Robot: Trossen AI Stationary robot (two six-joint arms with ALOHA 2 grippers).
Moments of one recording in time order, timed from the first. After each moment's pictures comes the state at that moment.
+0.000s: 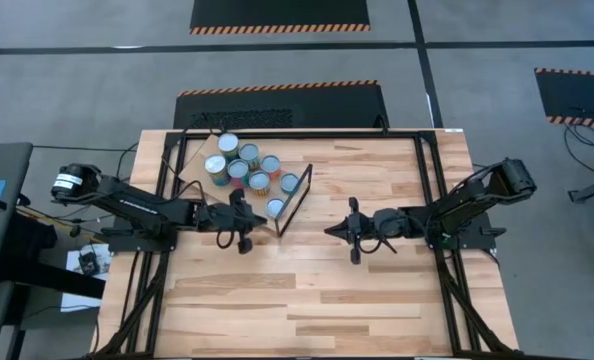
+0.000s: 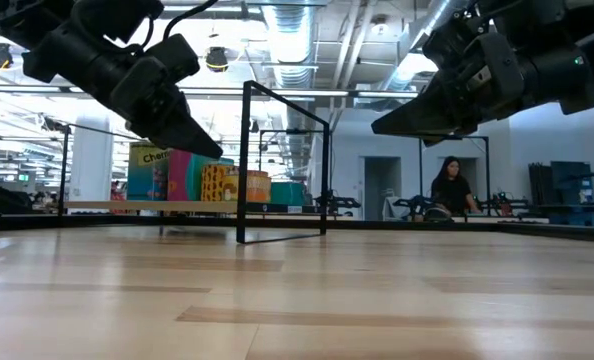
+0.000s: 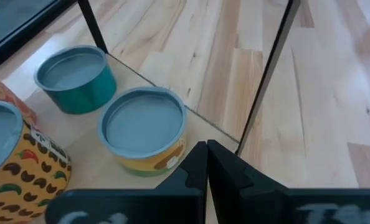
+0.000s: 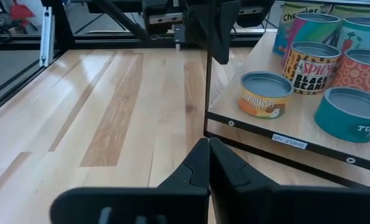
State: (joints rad) left arm -0.11 1.25 0.43 0.25 -0.29 -0.15; right arm 0.19 1.44 0.38 0.82 0.21 0.08
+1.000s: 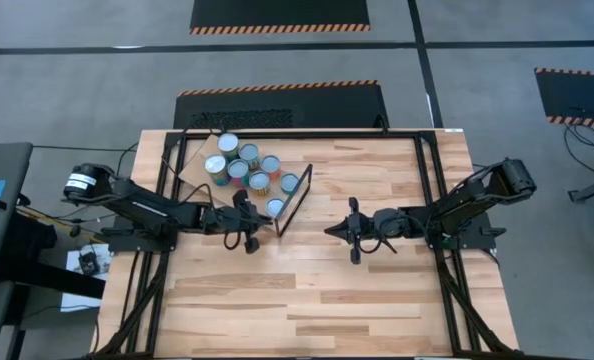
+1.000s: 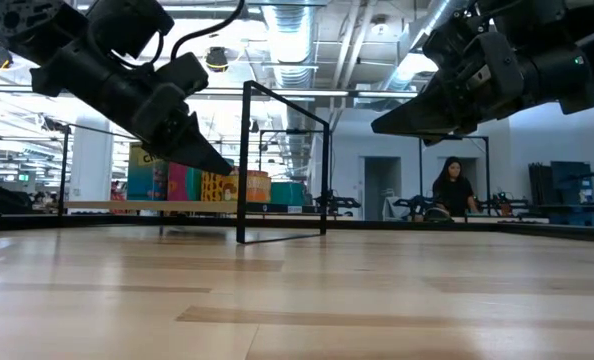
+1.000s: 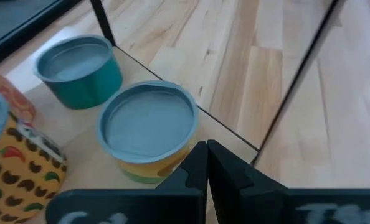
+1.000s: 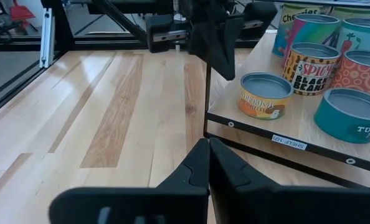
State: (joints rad) left arm -0.11 1.38 0.44 0.38 -0.35 -0.18; right arm 0.19 1.44 0.38 0.82 0.21 0.08
